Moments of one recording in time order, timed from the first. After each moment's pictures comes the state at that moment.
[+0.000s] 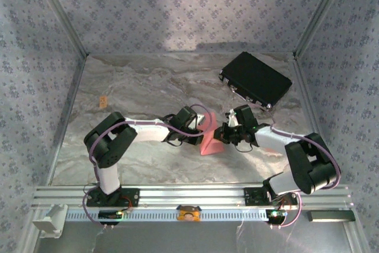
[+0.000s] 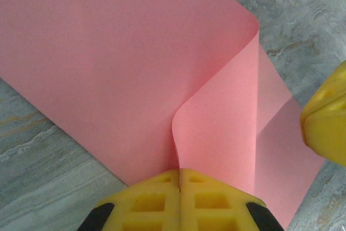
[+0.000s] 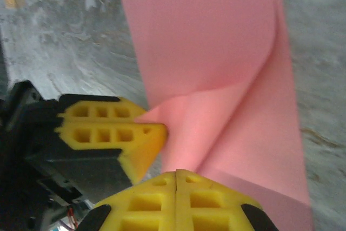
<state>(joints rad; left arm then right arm) -0.88 1.83 0.94 -0.06 0.28 -0.47 0.41 1.42 0.54 -0.05 -0.61 0.75</state>
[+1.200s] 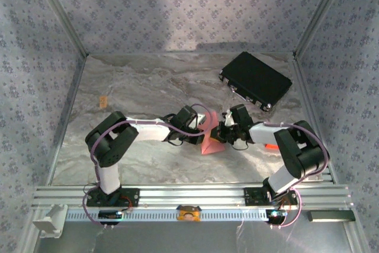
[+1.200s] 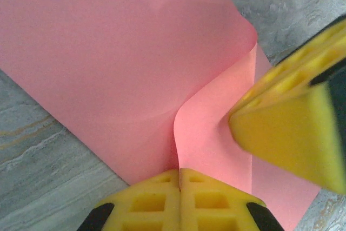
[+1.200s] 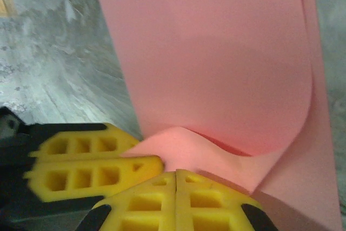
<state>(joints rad) -0.87 1.84 0.94 -0.04 0.30 -0.47 0.41 1.56 0.58 0.05 -0.62 0.80</state>
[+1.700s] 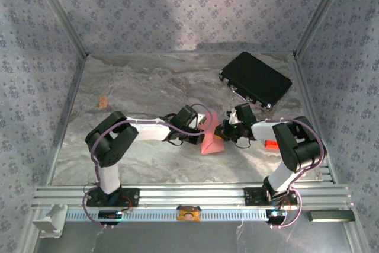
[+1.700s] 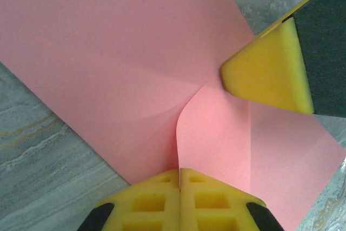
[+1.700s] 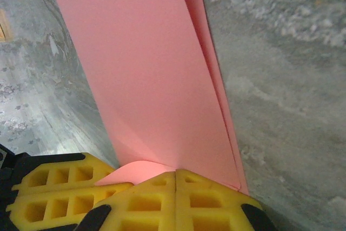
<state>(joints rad) -0.87 1.84 0.95 -0.05 0.30 -0.46 0.33 1.63 0.57 0.07 -0.64 0.77</state>
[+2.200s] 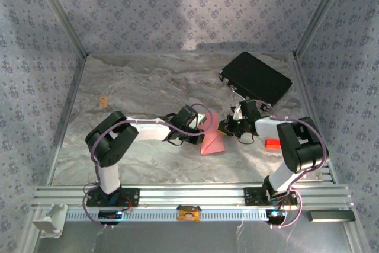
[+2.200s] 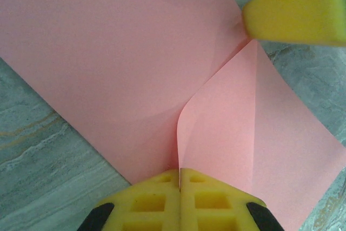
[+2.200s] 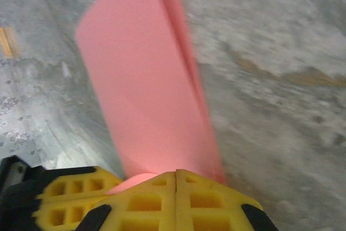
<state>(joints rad) -0.87 1.84 0.96 -0.06 0.30 -0.46 0.27 1.62 0.62 -0.01 -0.64 0.72</state>
